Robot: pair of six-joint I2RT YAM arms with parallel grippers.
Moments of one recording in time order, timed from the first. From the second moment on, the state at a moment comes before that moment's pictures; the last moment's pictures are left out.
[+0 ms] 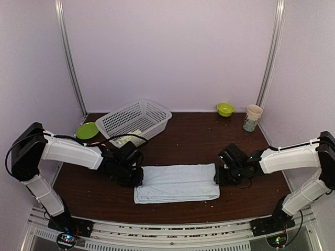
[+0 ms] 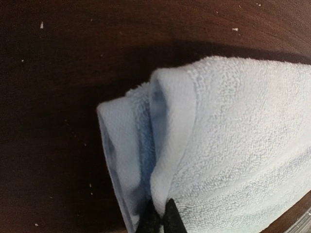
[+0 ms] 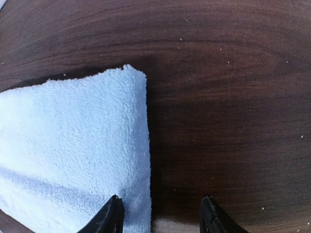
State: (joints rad) left arm -0.89 1.65 0.85 -0.34 -0.01 -0.84; right arm 0.78 1.42 0.65 -0.33 0.17 0.80
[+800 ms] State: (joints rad) left arm -0.89 1.51 0.82 -0.49 -0.02 -0.81; right arm 0.90 1.39 0.64 -0.34 -0.03 0.77
